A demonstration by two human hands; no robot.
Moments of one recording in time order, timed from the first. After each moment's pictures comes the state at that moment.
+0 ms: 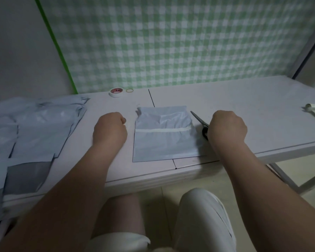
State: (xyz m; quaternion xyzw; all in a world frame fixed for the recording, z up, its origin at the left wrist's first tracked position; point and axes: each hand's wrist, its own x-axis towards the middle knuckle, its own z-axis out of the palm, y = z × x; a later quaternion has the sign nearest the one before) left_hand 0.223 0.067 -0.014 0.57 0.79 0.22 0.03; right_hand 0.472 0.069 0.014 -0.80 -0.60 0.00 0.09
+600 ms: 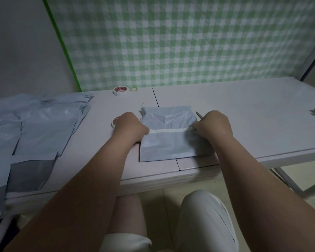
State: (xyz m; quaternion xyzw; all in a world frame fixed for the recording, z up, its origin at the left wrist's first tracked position) left_hand 0.257 0.073 -0.002 0.51 0.77 0.28 0.25; right_hand 0.455 0.106 -0.004 -0.78 -0.57 0.18 0.19
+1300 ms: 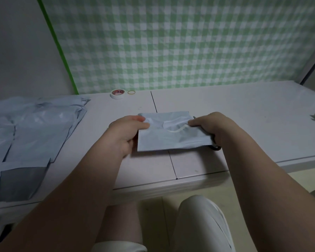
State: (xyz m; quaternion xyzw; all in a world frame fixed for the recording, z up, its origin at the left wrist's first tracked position) left_hand 0.261 0.070 0.008 0.28 0.59 0.51 0.57; right_hand 0.462 0.112 0.018 -0.70 -0.45 0.47 0.29
